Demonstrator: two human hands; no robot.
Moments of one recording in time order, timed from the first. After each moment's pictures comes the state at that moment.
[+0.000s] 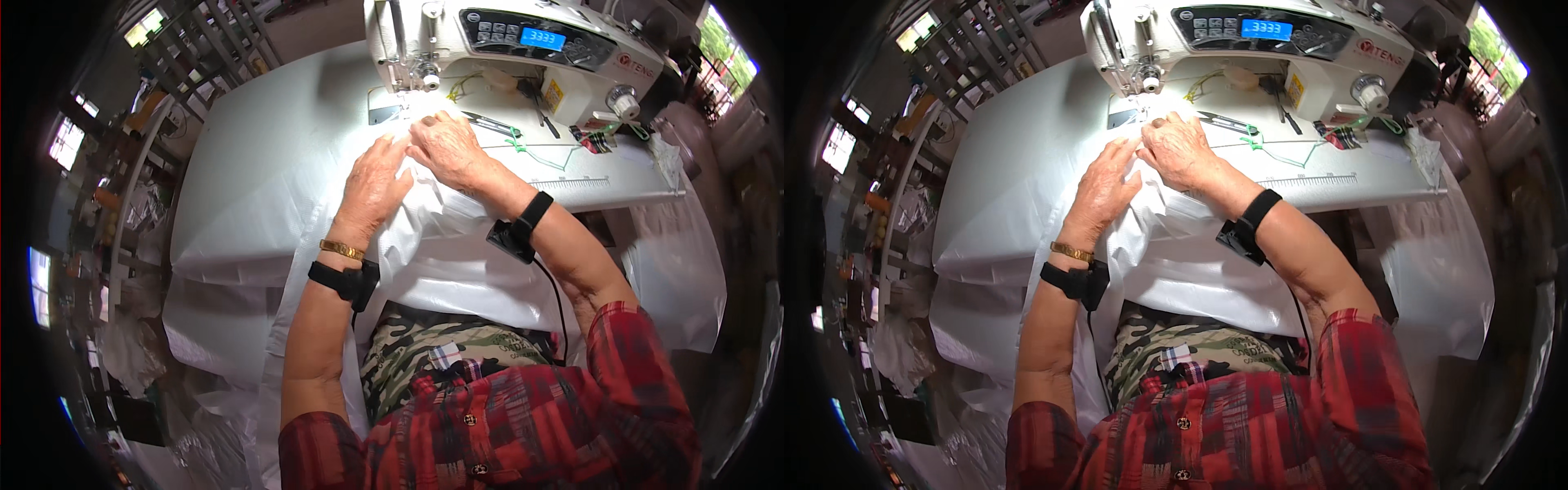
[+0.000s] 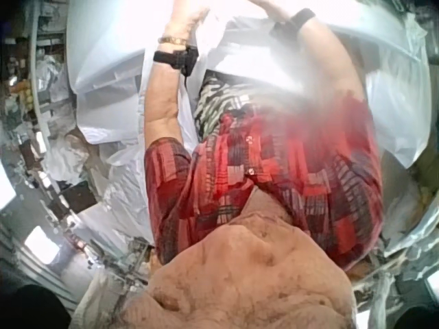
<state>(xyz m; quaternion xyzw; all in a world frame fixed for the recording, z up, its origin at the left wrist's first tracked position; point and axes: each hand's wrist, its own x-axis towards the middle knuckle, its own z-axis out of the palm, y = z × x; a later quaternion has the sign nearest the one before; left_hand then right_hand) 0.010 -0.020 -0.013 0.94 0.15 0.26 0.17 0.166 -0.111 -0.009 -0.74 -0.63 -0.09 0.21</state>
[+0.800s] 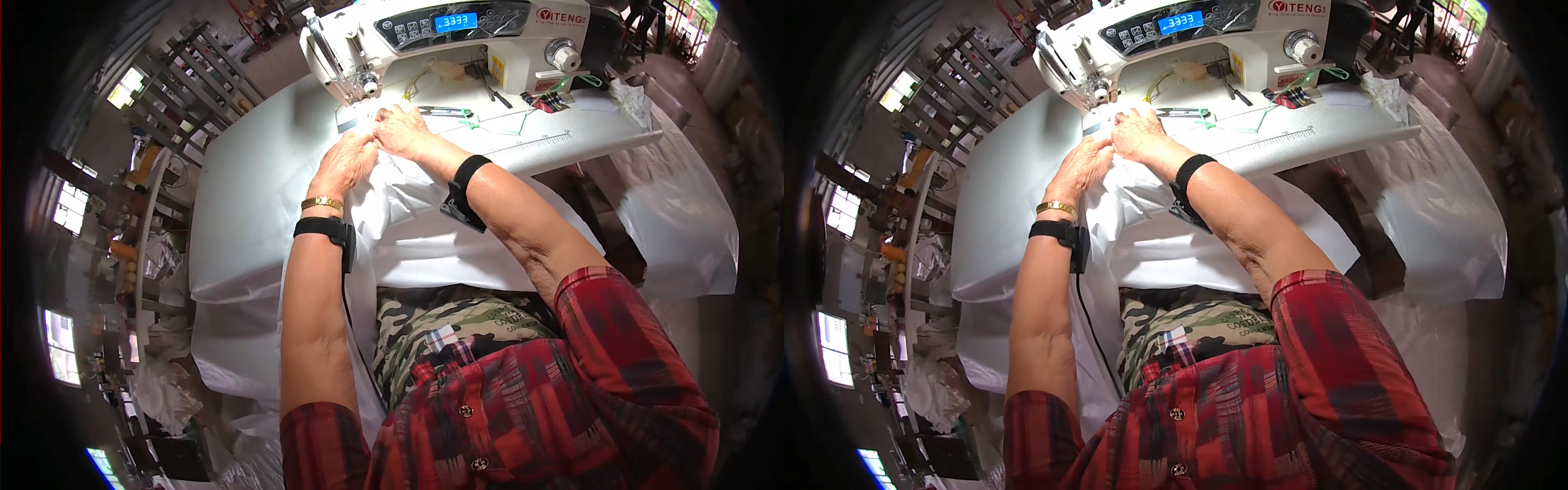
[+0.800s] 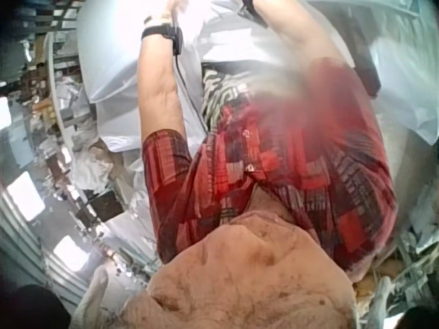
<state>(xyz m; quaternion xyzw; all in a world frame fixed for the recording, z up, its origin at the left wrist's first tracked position) 0.045 0.011 0.012 0.97 0.15 0.12 0.12 0.182 -0.077 -0.025 -0.78 -0.59 -0.15 0.15</state>
